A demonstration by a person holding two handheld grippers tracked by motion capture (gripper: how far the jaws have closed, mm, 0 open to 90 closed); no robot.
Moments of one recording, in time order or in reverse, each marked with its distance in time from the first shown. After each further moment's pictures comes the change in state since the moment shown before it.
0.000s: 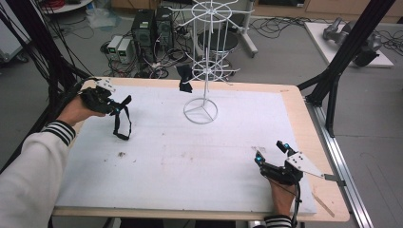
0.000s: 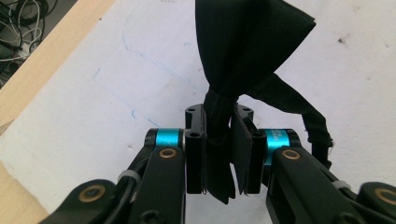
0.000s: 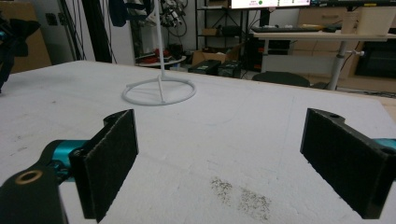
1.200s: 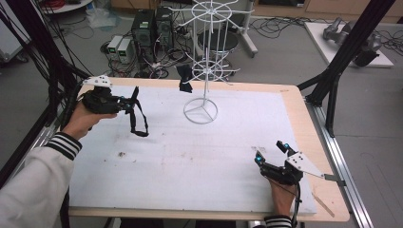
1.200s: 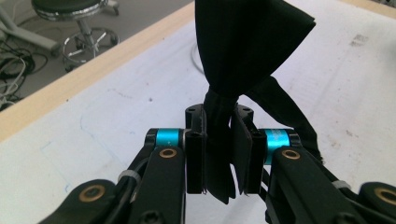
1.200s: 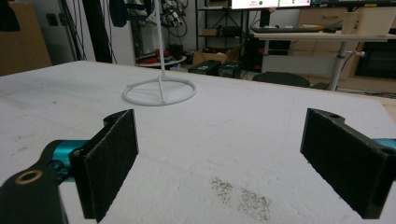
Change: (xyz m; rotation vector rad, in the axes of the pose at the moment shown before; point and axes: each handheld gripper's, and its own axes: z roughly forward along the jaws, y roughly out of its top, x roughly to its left) left arm -0.049 0.019 -0.027 -0.373 -0.077 -0.157; right arm 0.001 0.000 0.000 0.003 0.002 0.007
